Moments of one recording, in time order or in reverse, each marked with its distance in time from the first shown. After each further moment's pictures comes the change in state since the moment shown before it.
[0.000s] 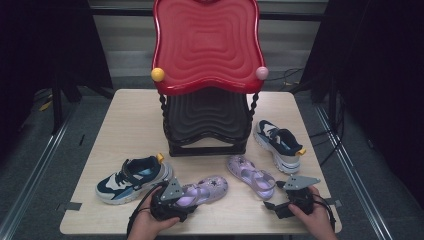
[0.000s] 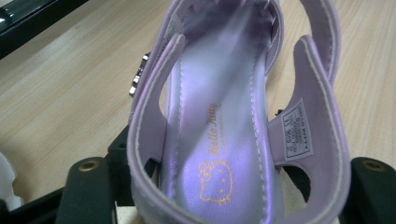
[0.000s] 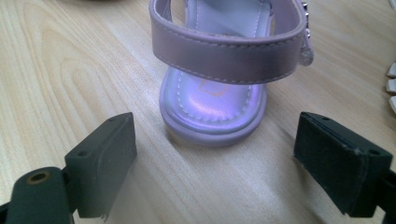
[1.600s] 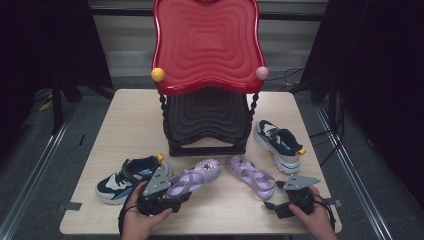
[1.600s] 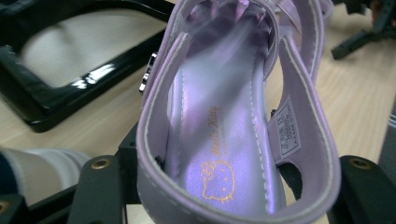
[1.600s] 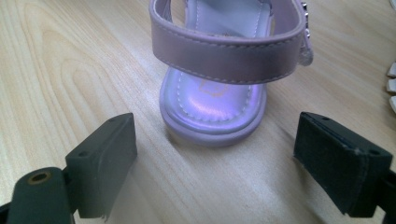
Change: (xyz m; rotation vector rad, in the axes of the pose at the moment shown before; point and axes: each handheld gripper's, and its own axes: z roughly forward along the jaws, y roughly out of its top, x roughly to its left) left arm 0.000 0.026 -0.052 -0.152 0.121 -0.092; right arm 0.000 0.000 0.000 0.000 0.003 -0.001
